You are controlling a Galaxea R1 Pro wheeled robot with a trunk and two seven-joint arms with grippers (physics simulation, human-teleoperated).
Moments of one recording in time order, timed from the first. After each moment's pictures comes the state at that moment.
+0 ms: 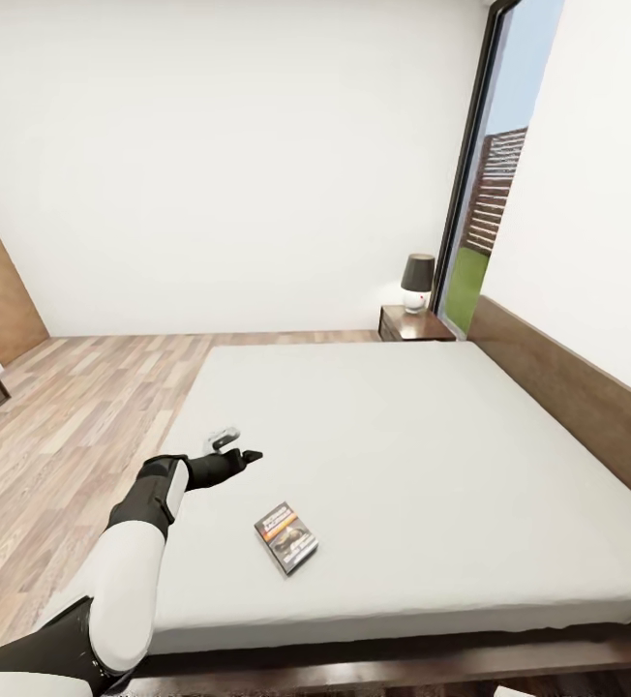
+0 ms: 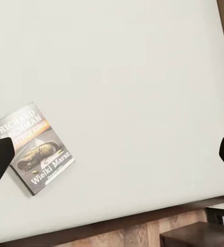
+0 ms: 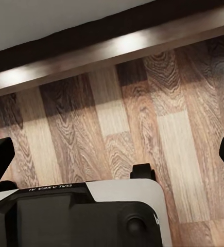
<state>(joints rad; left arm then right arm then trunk) -0.90 -0.12 0.60 -0.63 -0.27 0.66 -0.50 -0.36 -0.14 -0.20 -0.15 -0.05 0.02 0.28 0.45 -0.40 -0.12</state>
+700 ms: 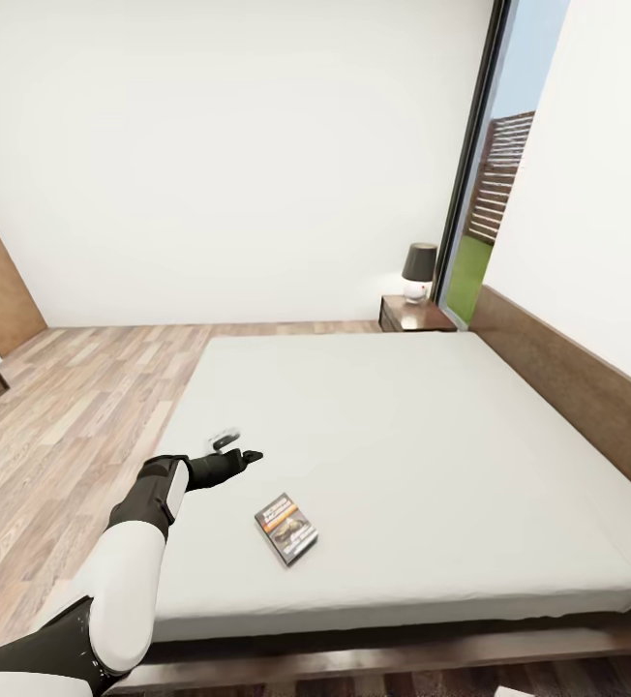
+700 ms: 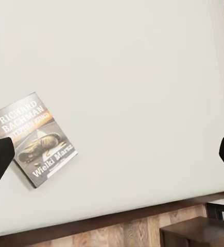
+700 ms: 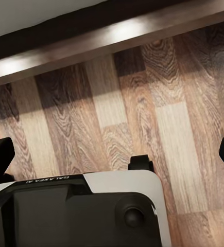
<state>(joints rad) -0.90 -0.12 0.60 -0.62 -0.27 0.66 -0.50 -0.36 -0.14 -0.20 -0.15 -0.05 0.02 0.28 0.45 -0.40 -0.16</state>
